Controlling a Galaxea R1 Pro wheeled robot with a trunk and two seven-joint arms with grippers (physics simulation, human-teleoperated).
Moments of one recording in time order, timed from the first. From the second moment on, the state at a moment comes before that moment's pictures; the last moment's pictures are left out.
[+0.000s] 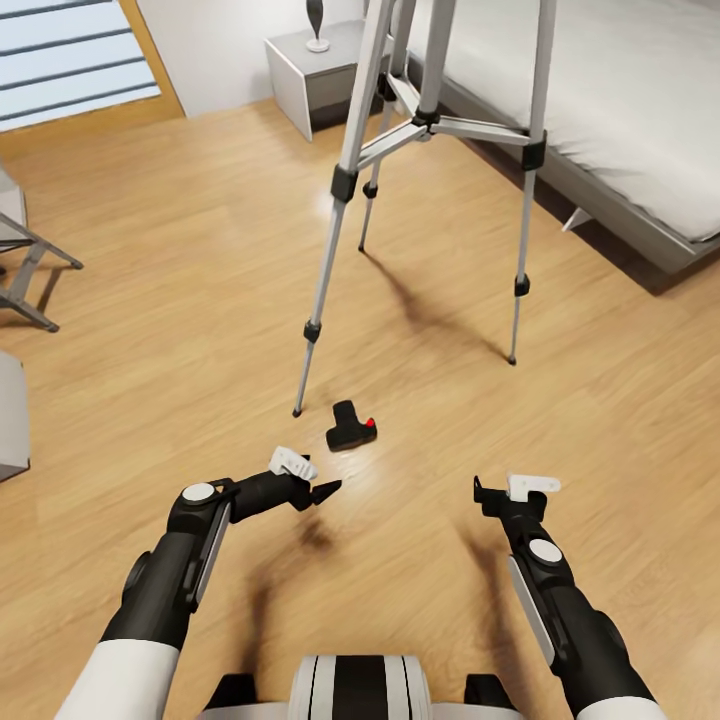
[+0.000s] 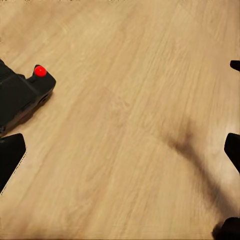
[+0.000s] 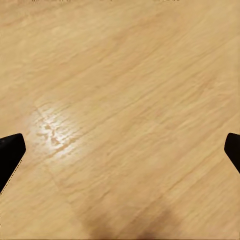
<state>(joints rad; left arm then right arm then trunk) -0.56 -0.06 0.03 -1.28 -0.24 0.42 -0.85 -0.43 -0.02 -0.01 -1.17 0.01 0.18 -0.17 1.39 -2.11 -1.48</state>
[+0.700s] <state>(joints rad) -0.56 -0.06 0.01 -1.28 -0.24 0.42 -0.85 -0.43 -0.02 -0.01 -1.17 0.01 0.18 -0.17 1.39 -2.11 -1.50</state>
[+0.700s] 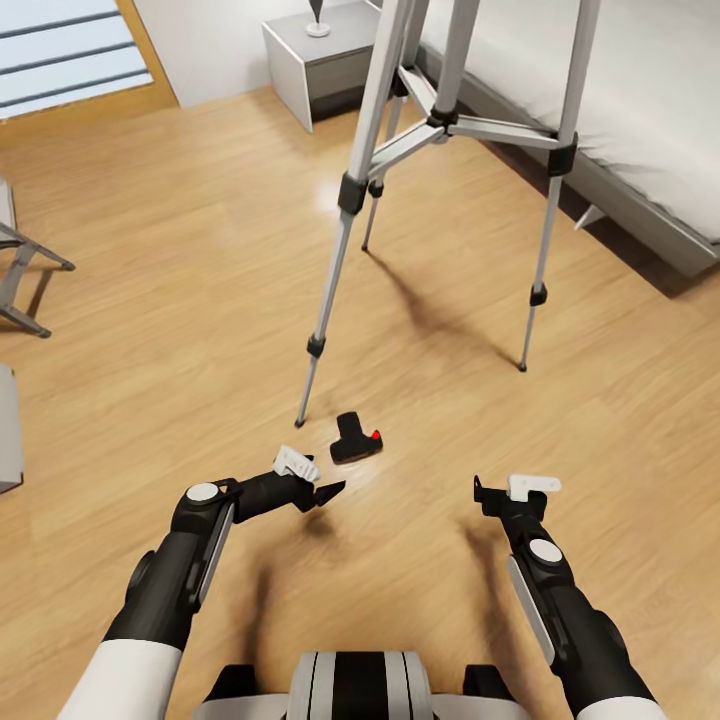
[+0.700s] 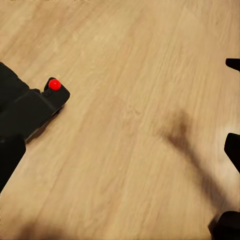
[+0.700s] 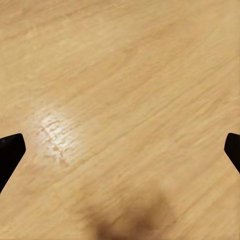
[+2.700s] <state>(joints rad) -0.57 -0.06 -0.08 -1.28 -0.35 0.38 -0.85 -0.44 -0.03 -0.02 -1.25 0.01 0.19 -0.17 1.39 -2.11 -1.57</state>
